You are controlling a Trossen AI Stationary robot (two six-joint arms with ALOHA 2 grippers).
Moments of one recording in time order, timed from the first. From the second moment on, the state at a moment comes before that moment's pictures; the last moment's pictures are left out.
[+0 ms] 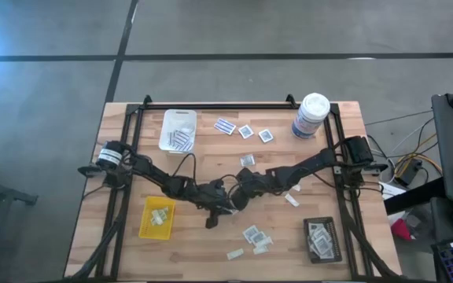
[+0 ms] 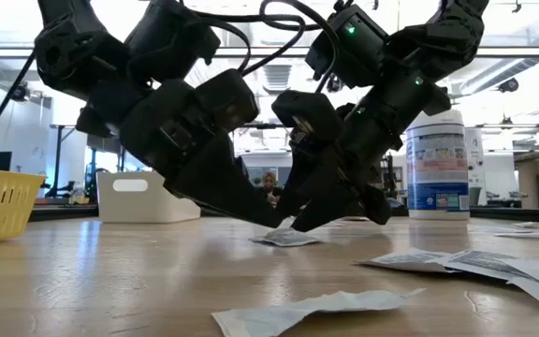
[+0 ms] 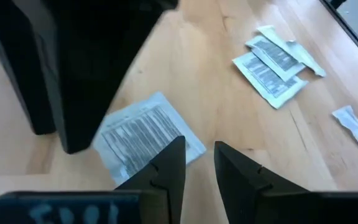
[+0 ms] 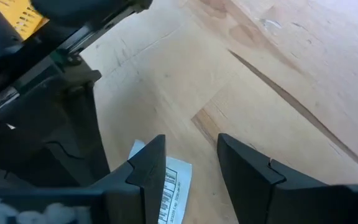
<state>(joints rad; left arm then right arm) -0.24 1.88 0.77 0.57 0.04 -0.27 0.17 1.94 0.91 0.17 0.05 0.99</state>
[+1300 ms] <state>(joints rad) -0.22 2.02 0.78 0.63 0.06 -0.37 0.16 1.87 0.91 -0.01 0.00 0.76</state>
